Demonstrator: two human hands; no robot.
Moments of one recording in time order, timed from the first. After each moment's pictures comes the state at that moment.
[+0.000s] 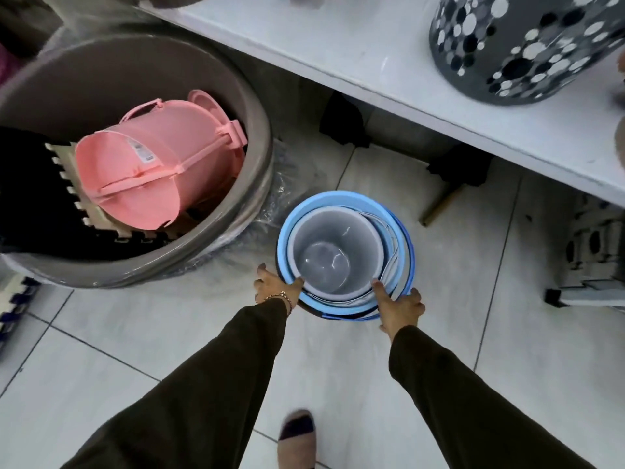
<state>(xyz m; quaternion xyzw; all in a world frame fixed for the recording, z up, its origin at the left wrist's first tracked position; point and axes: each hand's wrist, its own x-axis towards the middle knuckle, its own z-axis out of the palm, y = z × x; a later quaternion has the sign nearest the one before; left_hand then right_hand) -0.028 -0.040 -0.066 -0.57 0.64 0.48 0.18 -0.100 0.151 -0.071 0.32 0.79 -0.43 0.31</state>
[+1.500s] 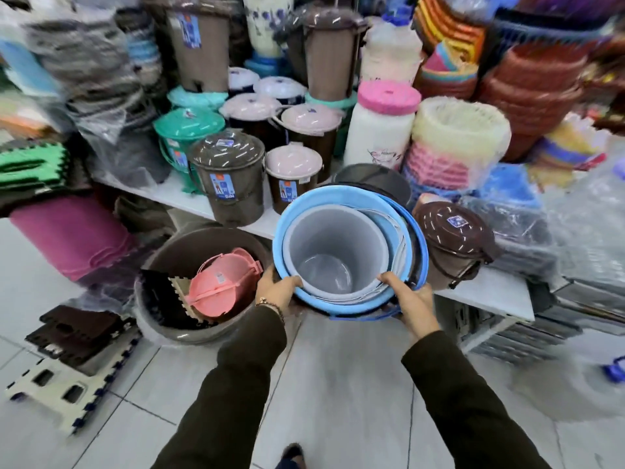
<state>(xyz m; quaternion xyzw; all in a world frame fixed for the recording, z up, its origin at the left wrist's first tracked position) 0.095 0.047 0.503 -0.40 0.47 0.78 -0.12 0.001 0.256 0.476 0.13 0.68 -0.71 0.13</state>
